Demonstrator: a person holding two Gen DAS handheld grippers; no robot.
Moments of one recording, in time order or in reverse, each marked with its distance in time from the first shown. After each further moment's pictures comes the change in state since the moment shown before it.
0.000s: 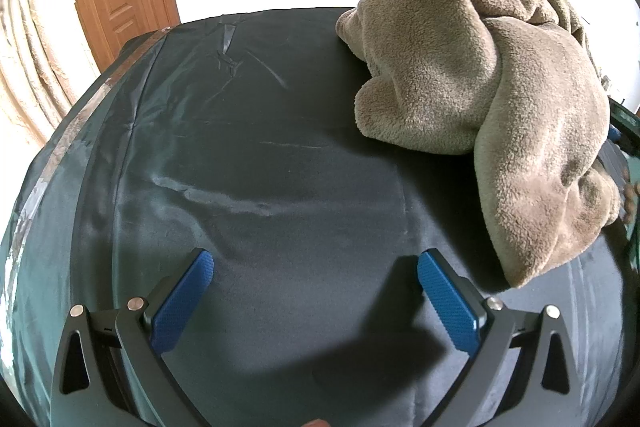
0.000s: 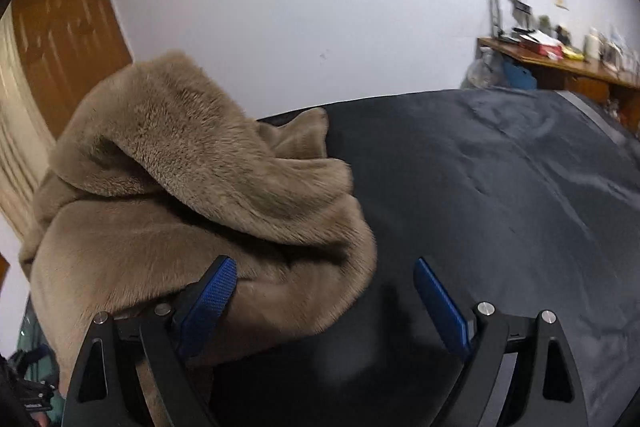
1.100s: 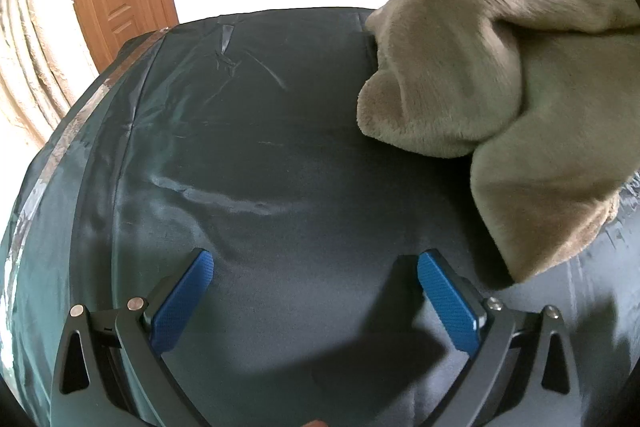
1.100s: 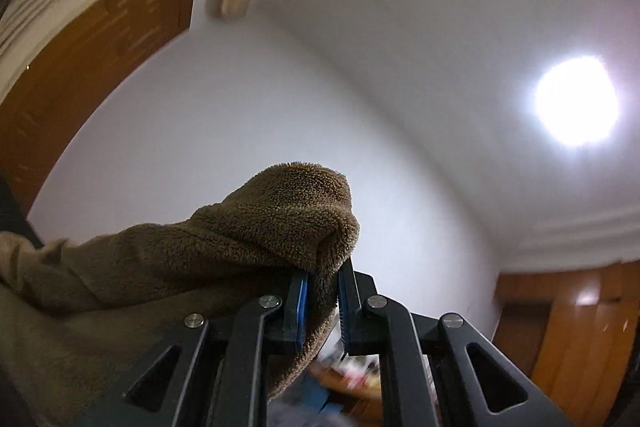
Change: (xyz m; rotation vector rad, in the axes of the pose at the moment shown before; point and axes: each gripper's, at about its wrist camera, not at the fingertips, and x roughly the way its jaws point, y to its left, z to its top) left arm 0.003 0.001 0.004 -0.006 0.003 0.002; right arm -0.232 0.201 -0.122 -0.660 -1.123 -0.778
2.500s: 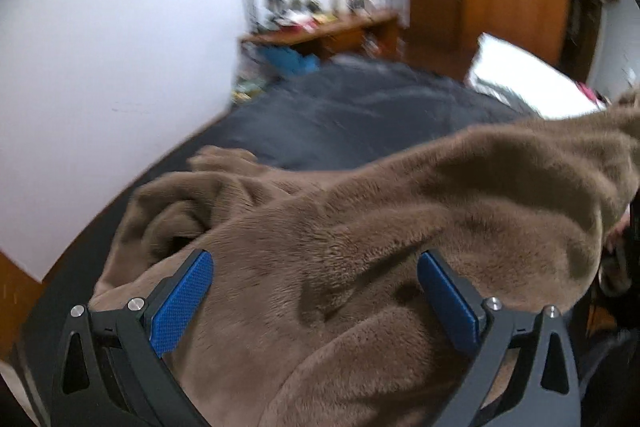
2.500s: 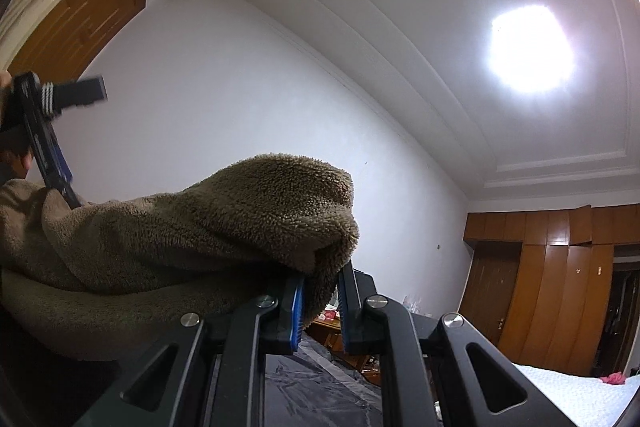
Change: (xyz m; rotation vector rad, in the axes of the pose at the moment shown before) left arm -0.062 -0.209 0.113 0.806 -0.119 -0.545; right arm -0.131 -0.129 -0.147 0.088 0.249 -0.074
